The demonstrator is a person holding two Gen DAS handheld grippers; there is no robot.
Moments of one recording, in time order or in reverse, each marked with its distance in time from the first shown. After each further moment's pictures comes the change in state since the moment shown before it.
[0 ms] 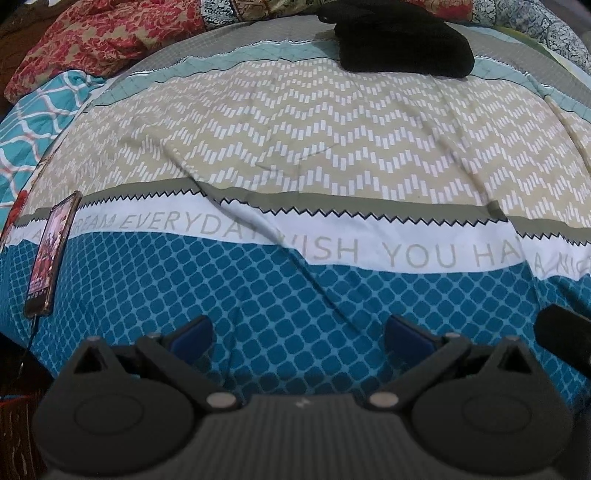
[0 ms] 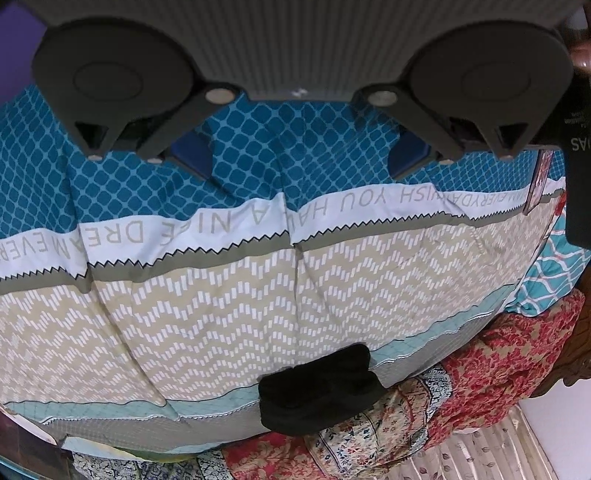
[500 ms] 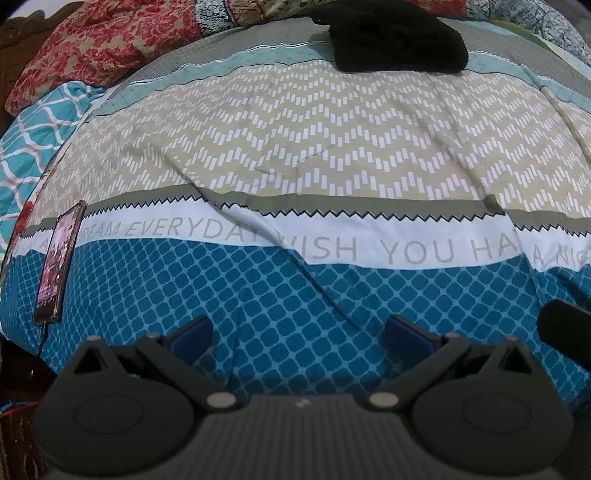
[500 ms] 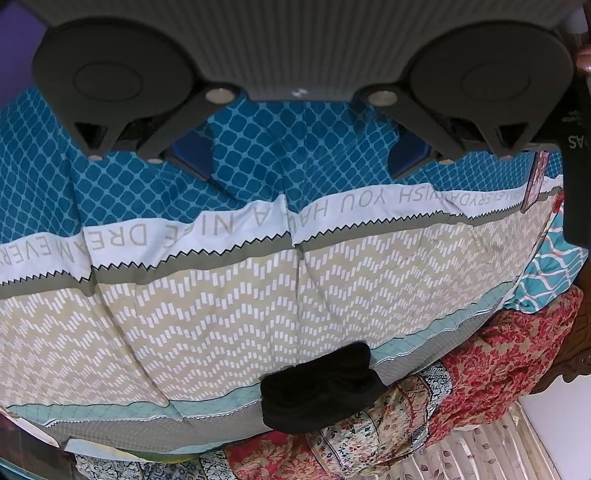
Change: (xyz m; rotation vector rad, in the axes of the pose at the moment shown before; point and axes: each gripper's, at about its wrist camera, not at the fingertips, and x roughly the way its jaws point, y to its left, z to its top) left arm -0.004 -0.004 0.000 0.045 0.000 0.022; right arm -0.003 -0.002 -0.002 0.018 -0.004 0.003
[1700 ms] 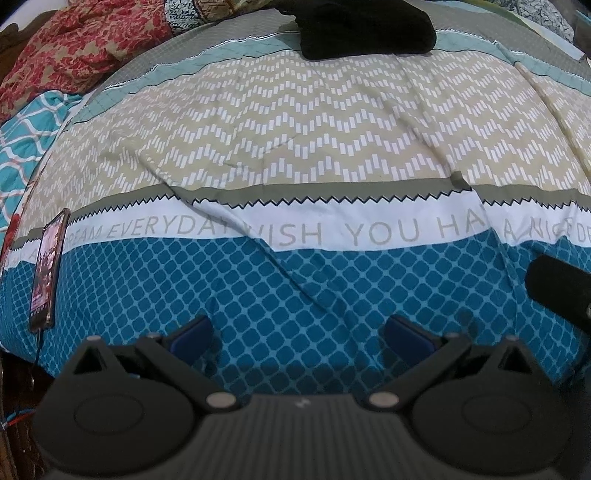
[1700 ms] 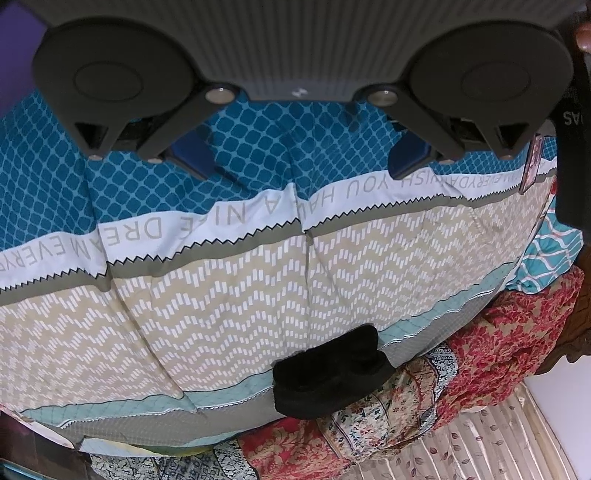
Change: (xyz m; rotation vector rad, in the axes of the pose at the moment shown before) left arm -0.007 -0.012 -0.001 0.074 0.040 -0.037; right arm -0.010 -0.009 0.003 0.040 -0.039 -0.002
